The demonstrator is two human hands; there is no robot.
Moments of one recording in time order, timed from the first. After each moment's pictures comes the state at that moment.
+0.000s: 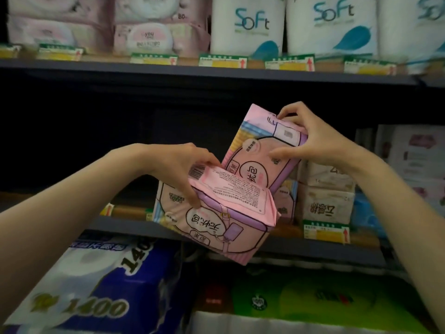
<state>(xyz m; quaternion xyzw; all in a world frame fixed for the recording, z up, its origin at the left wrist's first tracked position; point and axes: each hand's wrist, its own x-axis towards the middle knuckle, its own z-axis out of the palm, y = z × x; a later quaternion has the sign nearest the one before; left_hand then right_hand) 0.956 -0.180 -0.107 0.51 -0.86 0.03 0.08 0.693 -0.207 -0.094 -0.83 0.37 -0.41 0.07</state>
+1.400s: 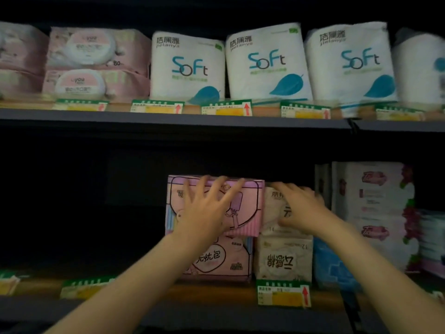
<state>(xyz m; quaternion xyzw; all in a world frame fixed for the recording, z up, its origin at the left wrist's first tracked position) 0.806 -0.268 -0.145 0.53 -0.72 0.38 0.21 0.601 -0.290 -0.124 -0.74 0.60 -0.24 -0.18</state>
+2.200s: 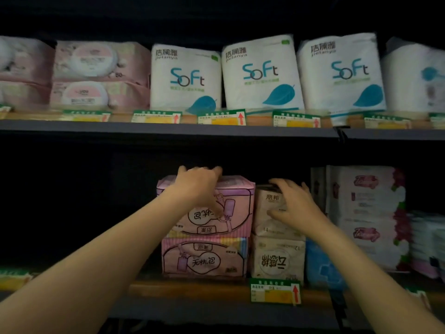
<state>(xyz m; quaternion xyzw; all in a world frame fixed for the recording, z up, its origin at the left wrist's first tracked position) 0.811 -0.262 -0.066 0.62 -0.74 0.25 0.12 0.598 -0.281 -0.117 -0.77 0.51 -0.35 -0.15</state>
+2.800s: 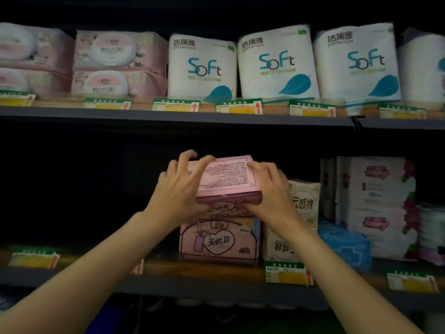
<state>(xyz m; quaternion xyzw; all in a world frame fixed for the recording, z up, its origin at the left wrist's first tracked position) 0.871 -0.231 -0.122 0.53 -0.70 0.35 0.32 0.673 -0.273 -0.141 -0.76 0.38 -0.49 -0.19</state>
